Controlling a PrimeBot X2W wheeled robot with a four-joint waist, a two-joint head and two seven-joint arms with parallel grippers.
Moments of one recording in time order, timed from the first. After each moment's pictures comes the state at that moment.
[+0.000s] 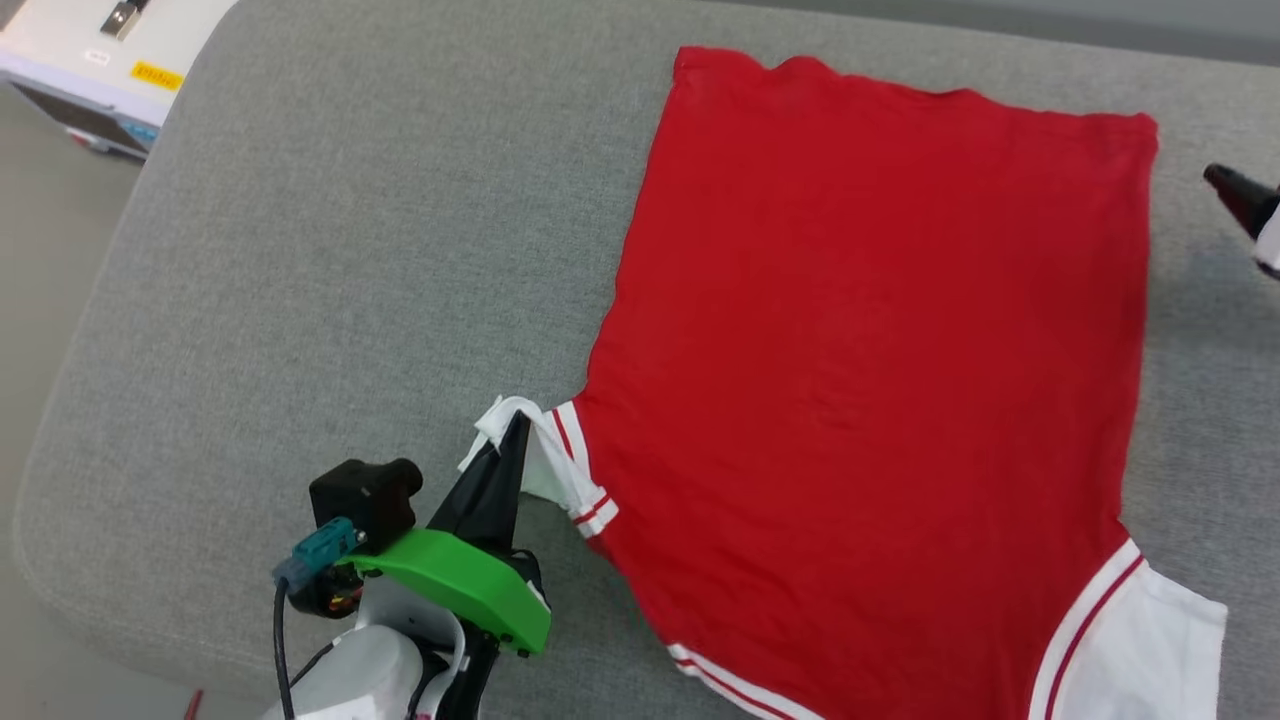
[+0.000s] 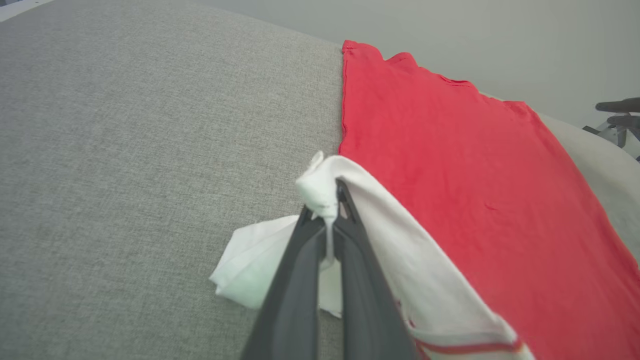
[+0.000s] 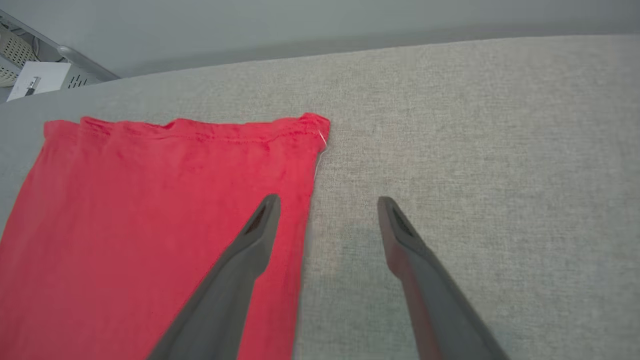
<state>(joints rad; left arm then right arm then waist) -0.24 0.42 -0.65 0.03 -0.84 0.22 -0.24 -0.84 -0.38 -0.13 0.67 0.42 0.13 0.62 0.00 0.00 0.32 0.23</state>
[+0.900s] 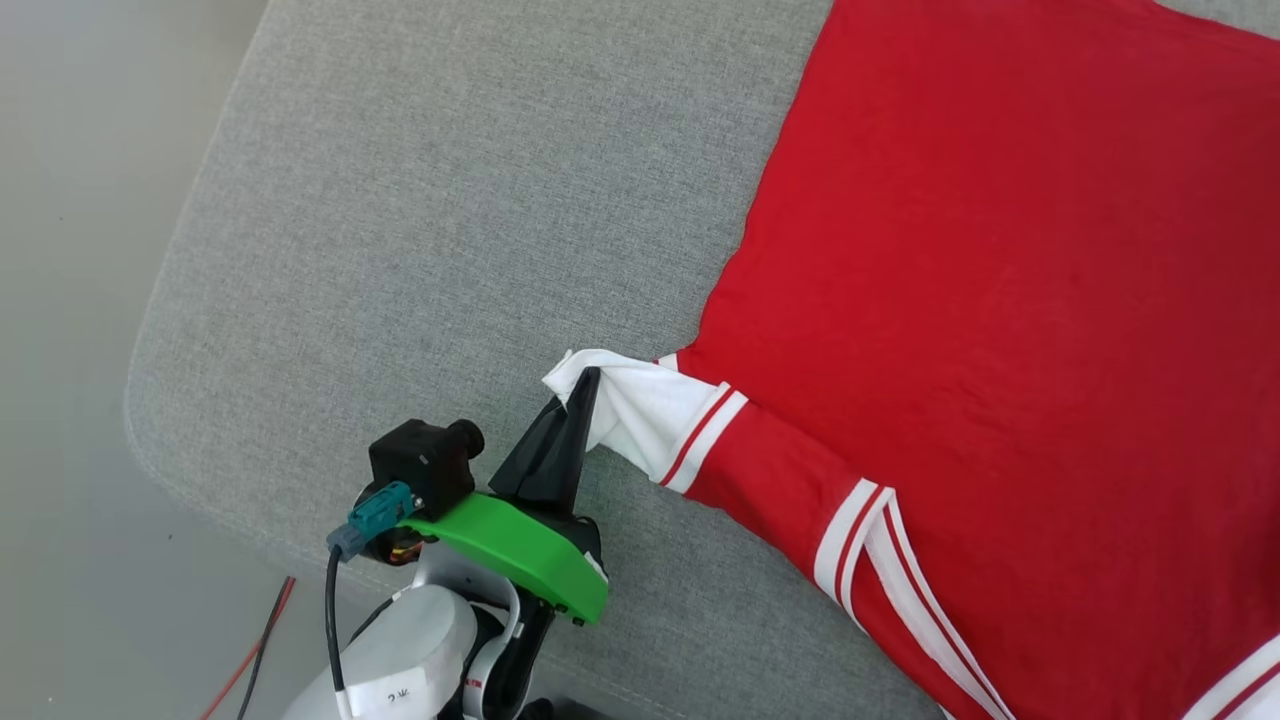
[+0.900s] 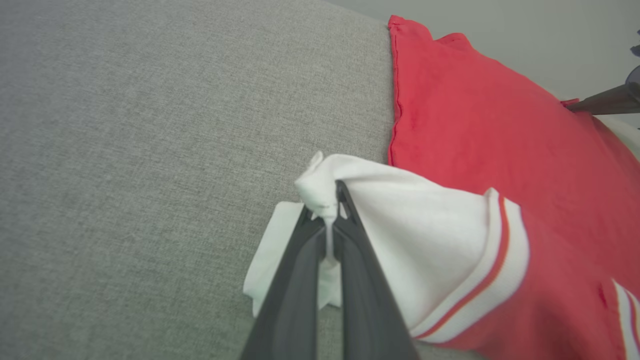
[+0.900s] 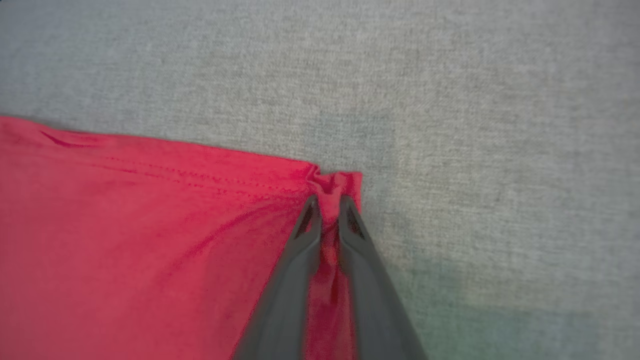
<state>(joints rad) -0.33 0.32 -0.66 0.08 -0.78 0.14 -0.25 -1.16 -0.45 -0.17 1.00 0.21 0.13 0.82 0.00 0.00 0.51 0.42</state>
